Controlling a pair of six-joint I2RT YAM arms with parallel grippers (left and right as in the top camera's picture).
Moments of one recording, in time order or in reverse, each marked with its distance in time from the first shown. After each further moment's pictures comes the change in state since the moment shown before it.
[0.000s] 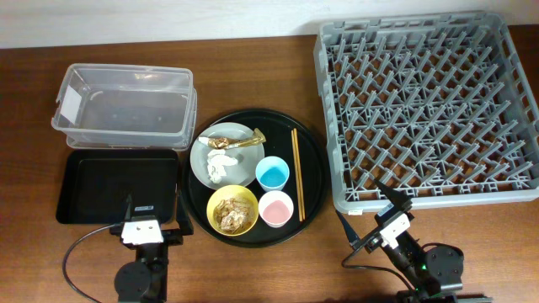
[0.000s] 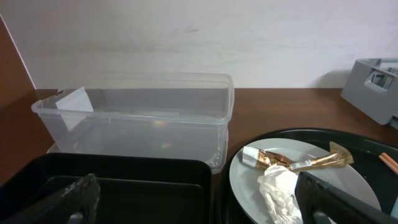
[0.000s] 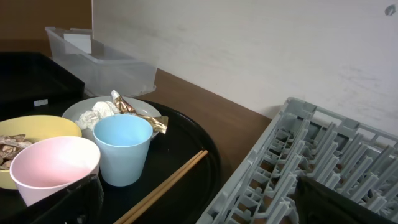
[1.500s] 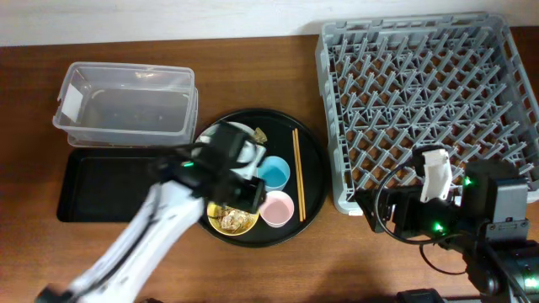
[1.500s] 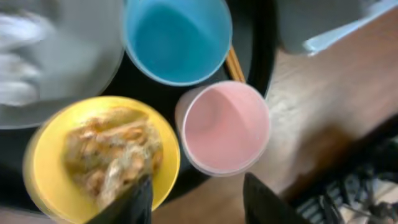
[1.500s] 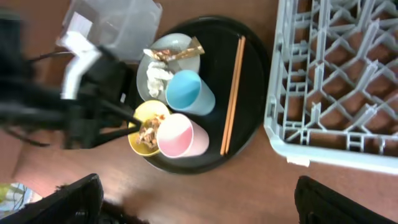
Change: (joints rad) left arm -0.451 1.430 1.148 -0.903 0.392 -0.171; right arm 0.000 0.805 1.140 -1.124 0.039 0.451
